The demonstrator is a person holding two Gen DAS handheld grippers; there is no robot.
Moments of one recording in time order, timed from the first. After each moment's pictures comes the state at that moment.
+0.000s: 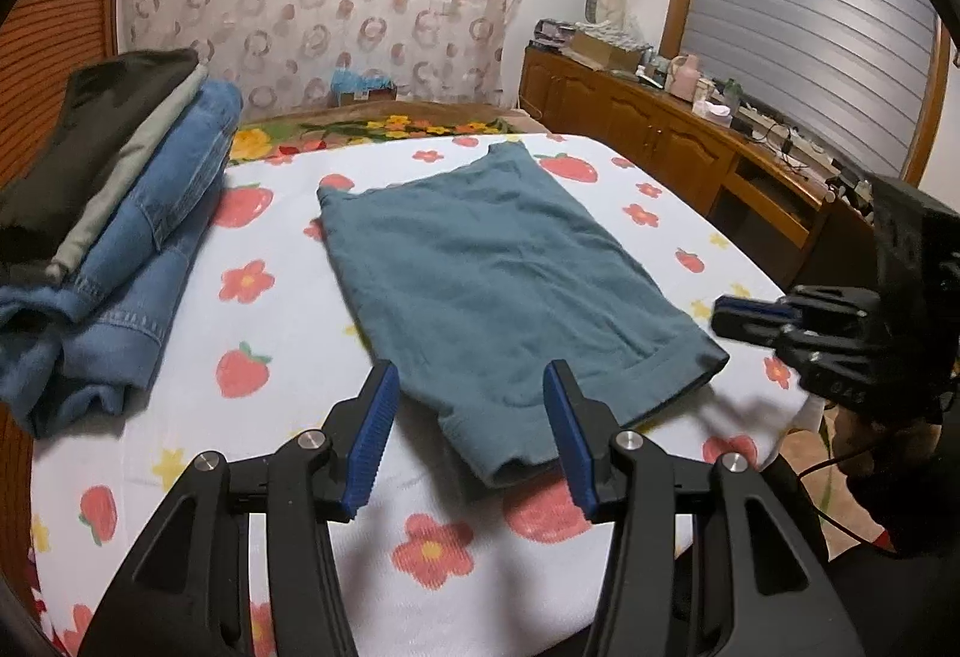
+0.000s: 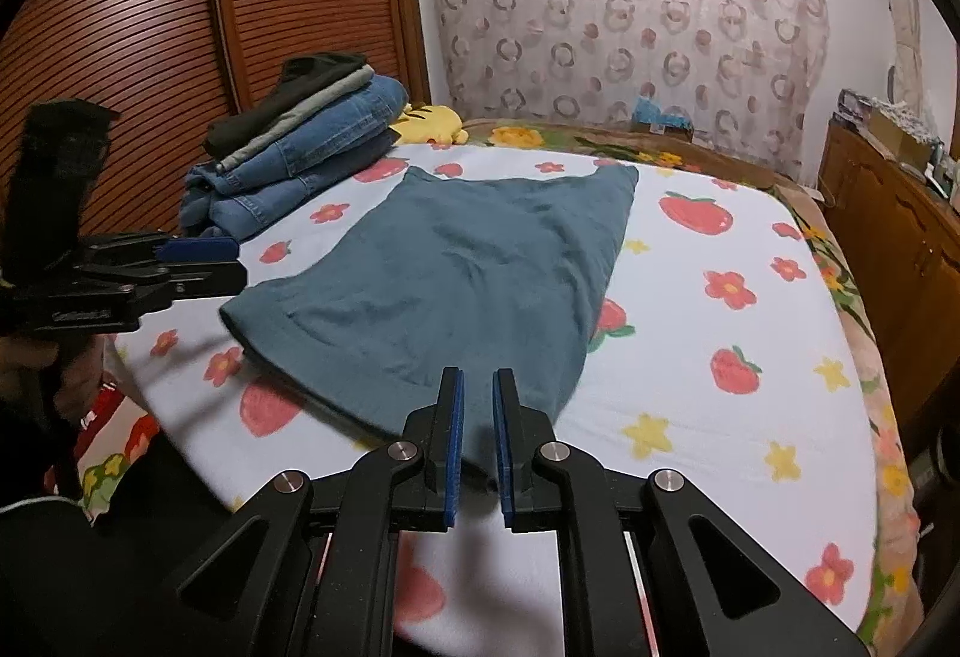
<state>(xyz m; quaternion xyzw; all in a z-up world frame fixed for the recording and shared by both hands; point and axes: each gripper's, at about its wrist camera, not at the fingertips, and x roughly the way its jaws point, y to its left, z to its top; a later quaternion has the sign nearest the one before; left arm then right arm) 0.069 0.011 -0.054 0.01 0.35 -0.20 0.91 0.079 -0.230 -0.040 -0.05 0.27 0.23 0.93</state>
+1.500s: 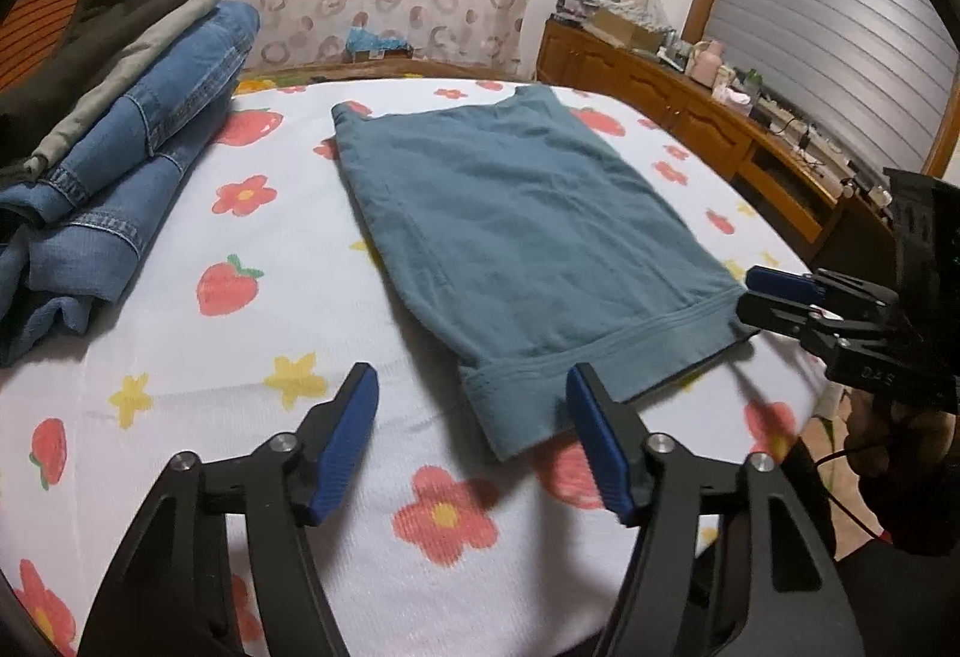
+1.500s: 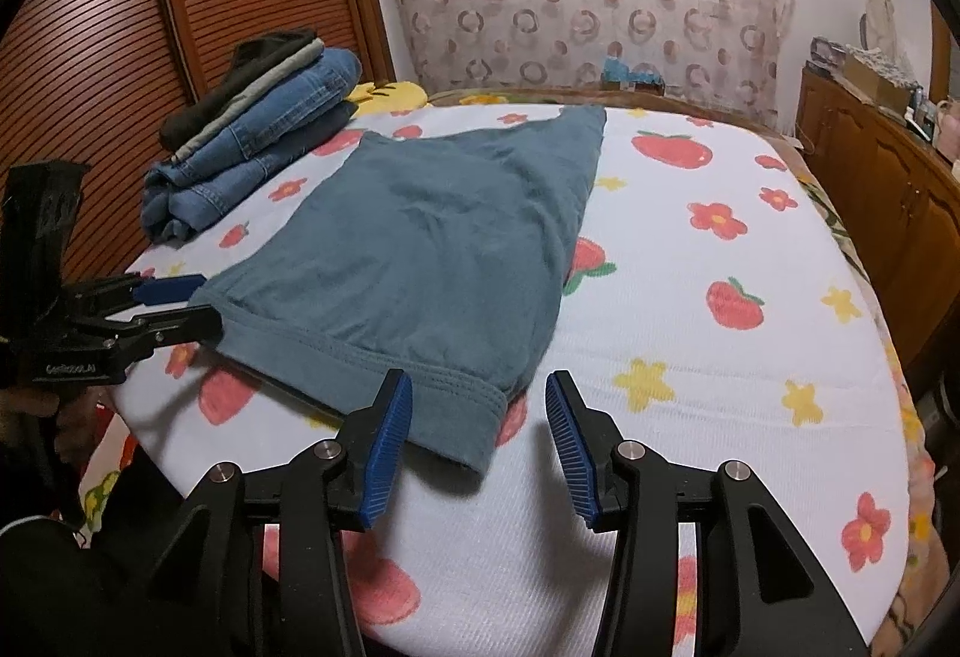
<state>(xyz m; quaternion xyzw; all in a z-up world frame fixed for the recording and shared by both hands) 0.069 0.019 -0.097 -0.02 0.40 -0.19 0.90 0.085 -0.235 -0.051 -0.02 0.30 0.20 0.93</state>
